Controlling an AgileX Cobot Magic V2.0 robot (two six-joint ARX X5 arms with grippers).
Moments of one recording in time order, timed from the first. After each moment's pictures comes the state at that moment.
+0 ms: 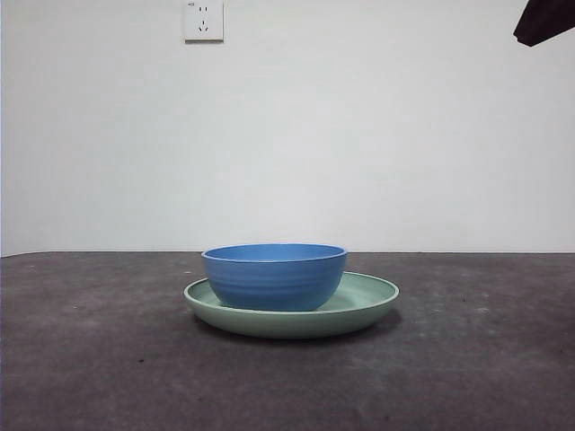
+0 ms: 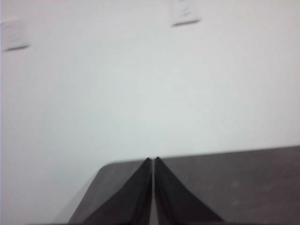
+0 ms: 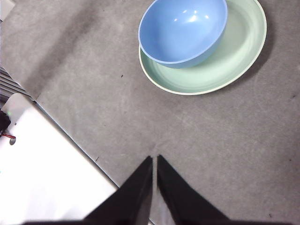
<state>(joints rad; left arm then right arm) -0.01 0.30 0.49 -0.03 -0.08 0.14 0.44 0.84 0.93 -0.92 -0.45 0.13</state>
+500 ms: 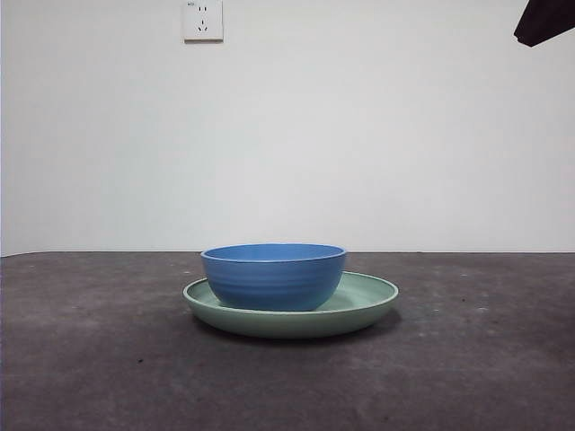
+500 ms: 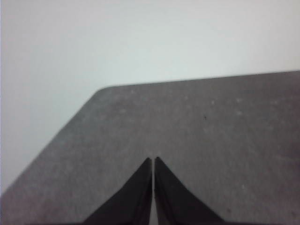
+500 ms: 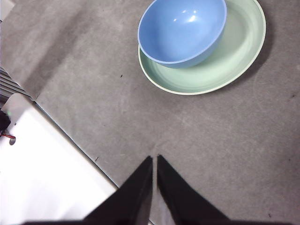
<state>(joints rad) 0.02 0.06 0.08 -0.06 -0.08 0.11 0.44 0.84 0.93 -0.92 -0.45 0.13</state>
